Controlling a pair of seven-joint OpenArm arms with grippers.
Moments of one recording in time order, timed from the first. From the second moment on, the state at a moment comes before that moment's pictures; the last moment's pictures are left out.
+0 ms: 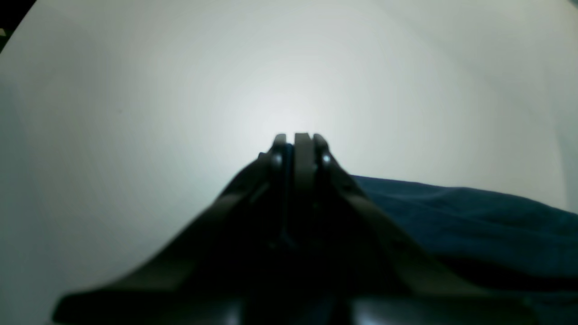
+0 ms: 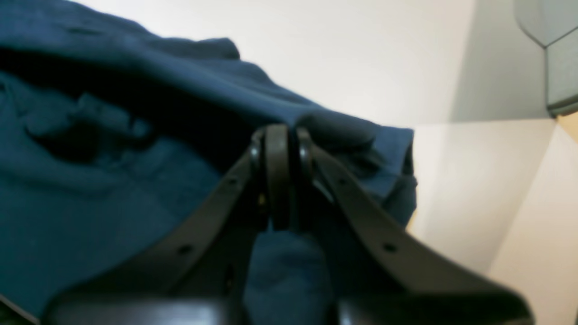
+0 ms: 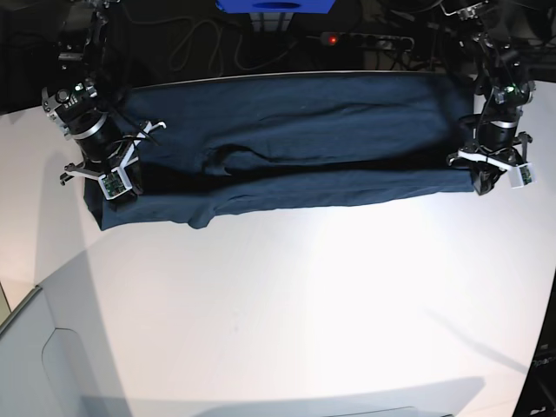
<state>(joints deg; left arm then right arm) 17.7 -12.7 -34.2 99.8 -27.3 -17.4 31.3 -19.8 10.4 16.3 111.6 3.3 36.1 -34.3</state>
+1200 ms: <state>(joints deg) 19.8 -12.1 -35.7 100.1 -27.6 -17.4 31.3 -23.4 11.7 17.2 104.0 3.2 36.2 -29.0</state>
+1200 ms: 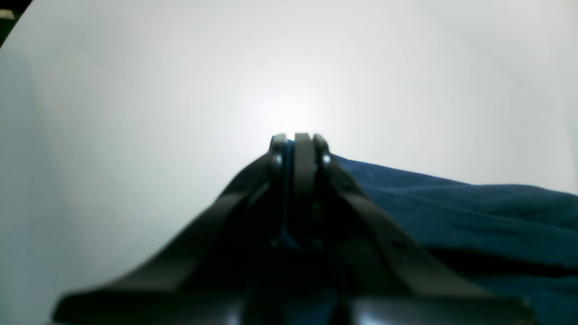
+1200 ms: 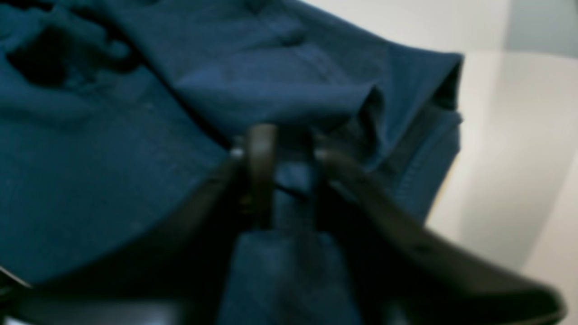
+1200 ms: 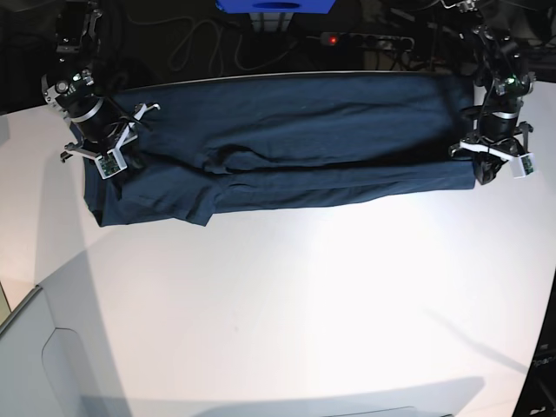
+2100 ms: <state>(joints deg) 19.2 -12.1 -35.7 100.1 -27.4 -17.4 31.4 -20.3 12.3 15.3 99.0 2.9 36.2 -29.1</state>
